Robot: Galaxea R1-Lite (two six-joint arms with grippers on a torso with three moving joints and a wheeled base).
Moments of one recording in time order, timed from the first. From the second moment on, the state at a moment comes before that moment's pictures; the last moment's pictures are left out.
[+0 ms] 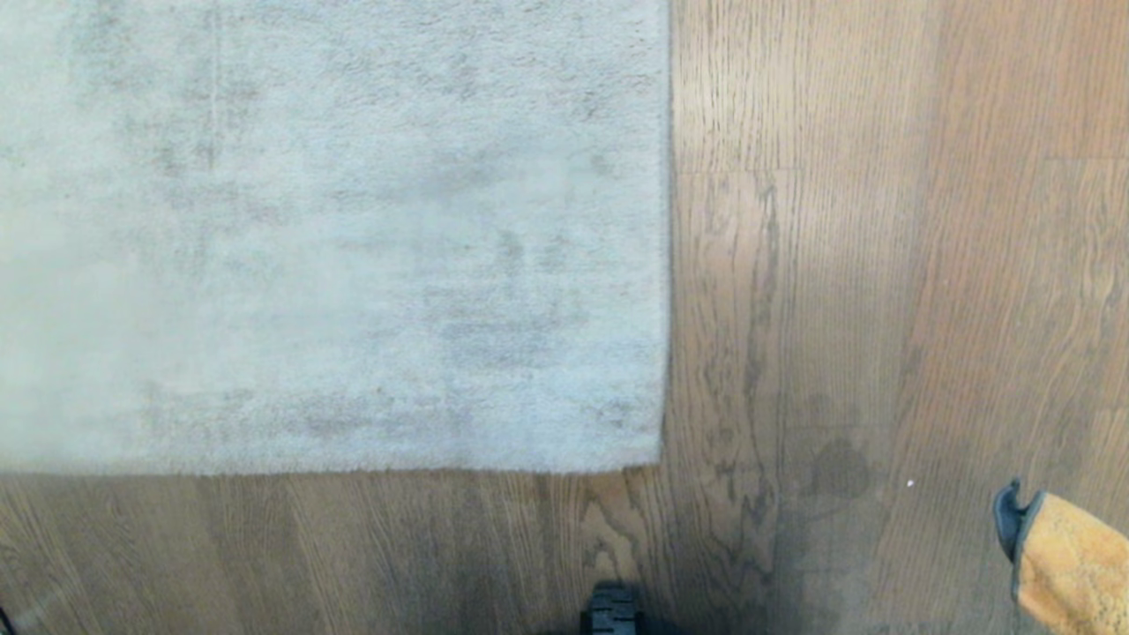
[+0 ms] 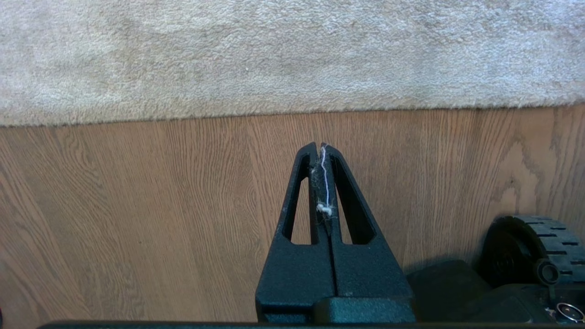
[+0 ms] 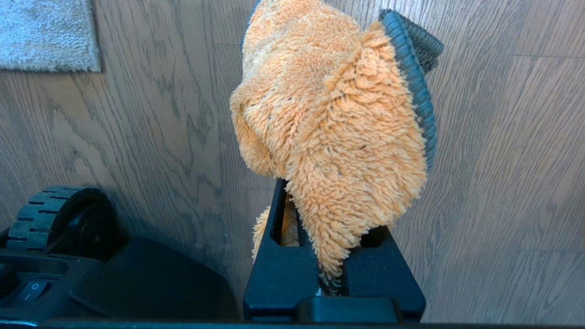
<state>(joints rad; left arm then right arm) -0.01 0.00 0.00 0.03 0.01 -0.01 0.00 0.00 0.00 0.03 0.02 -0.09</state>
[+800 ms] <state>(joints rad) -0.01 0.00 0.00 0.03 0.01 -0.01 0.00 0.00 0.00 0.03 0.02 -0.09</state>
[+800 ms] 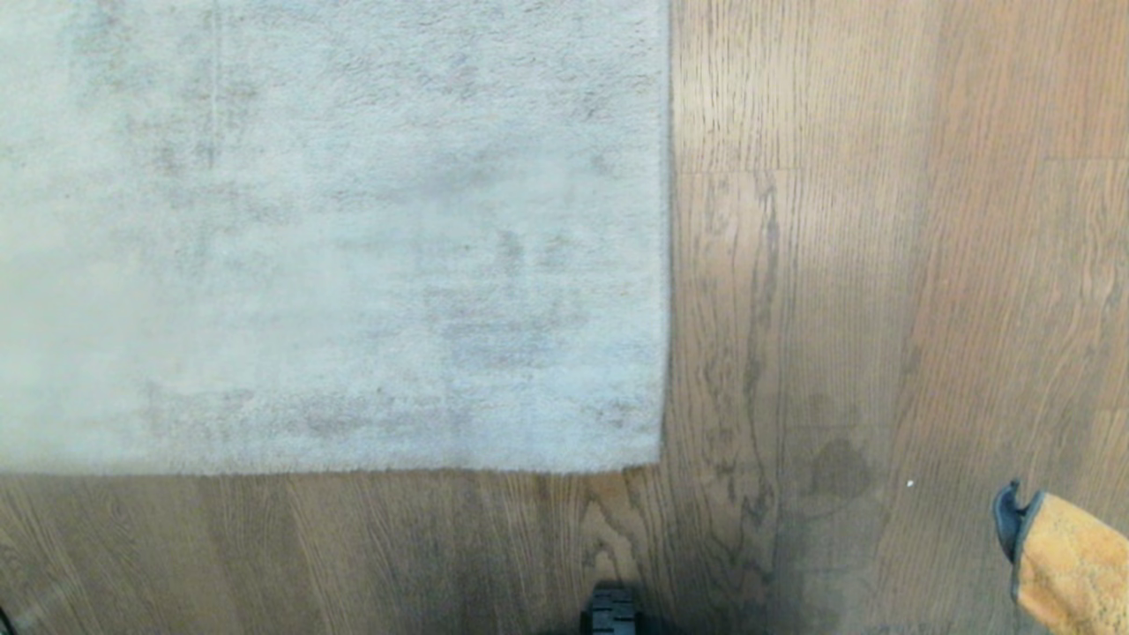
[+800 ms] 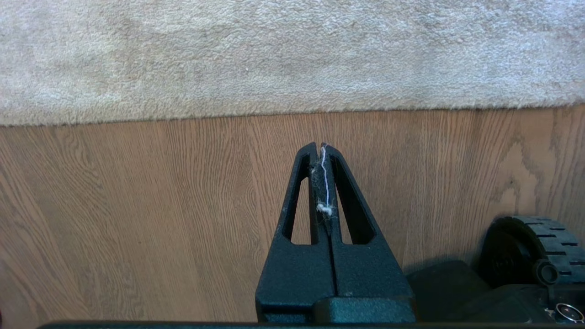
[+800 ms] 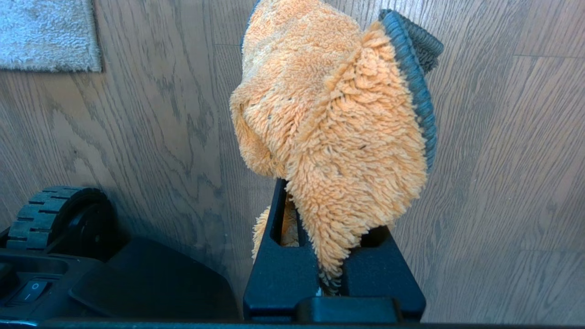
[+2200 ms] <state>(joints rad) -0.01 0.00 0.00 0.03 0.01 -0.03 0.00 0.00 0.00 0.03 0.02 -0.09</state>
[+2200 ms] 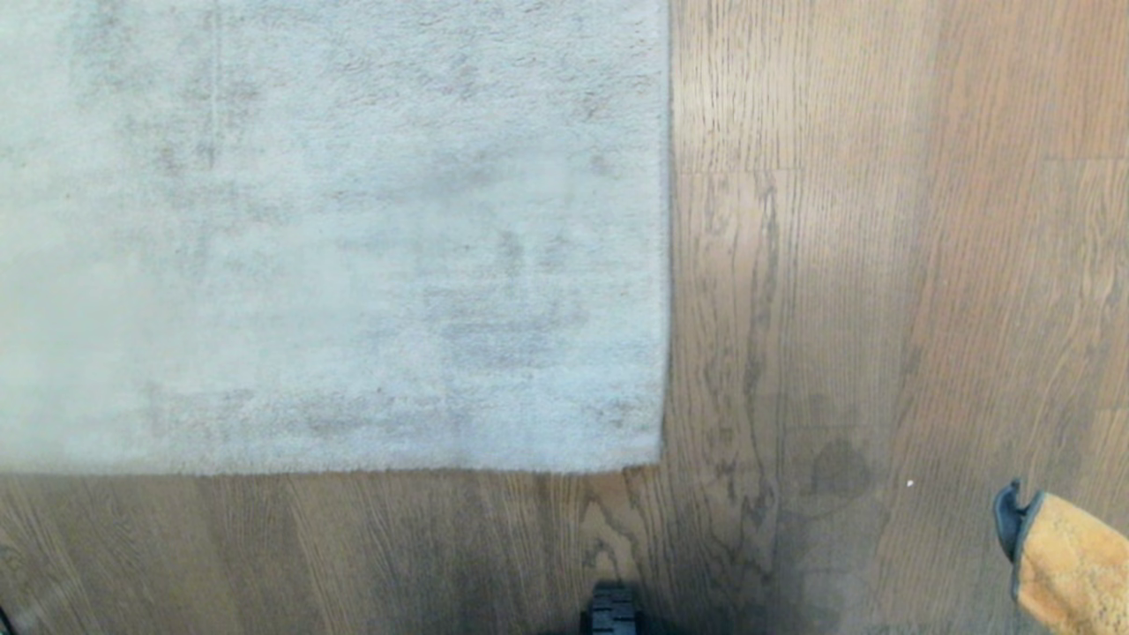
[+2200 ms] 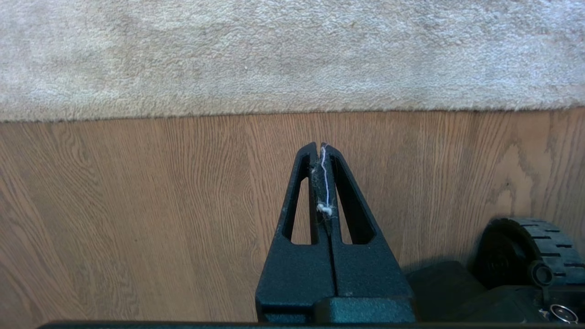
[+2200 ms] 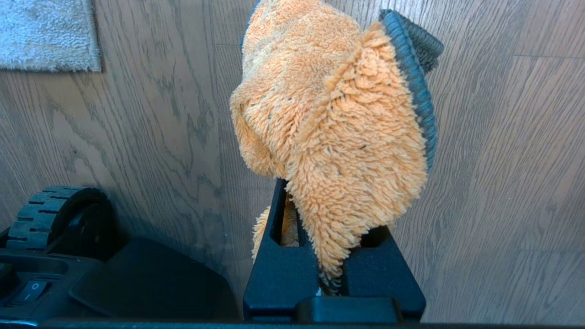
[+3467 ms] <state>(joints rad) -0.01 0.00 0.00 0.03 0.01 -0.03 0.00 0.00 0.00 0.03 0.02 -0.09</state>
